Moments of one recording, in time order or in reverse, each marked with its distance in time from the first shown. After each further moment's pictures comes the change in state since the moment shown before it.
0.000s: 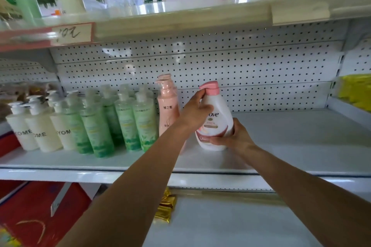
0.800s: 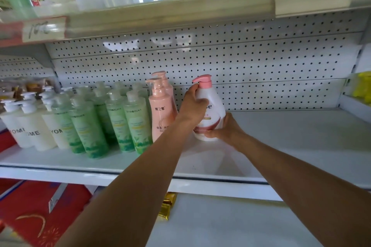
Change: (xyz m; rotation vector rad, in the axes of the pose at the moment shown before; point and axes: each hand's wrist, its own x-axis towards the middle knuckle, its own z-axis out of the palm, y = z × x) left_hand 0.045 -0.008 0.017 -0.005 0.199 -0.107; right_hand 0.065 0.008 0.004 -0.309 -0.080 0.093
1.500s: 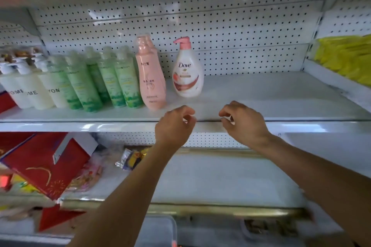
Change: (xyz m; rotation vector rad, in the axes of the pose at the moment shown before) left_hand -0.197 -0.040 0.007 0.493 0.004 0.093; right_hand -0.192 0.026 -0.058 -0.806 0.171 -0.340
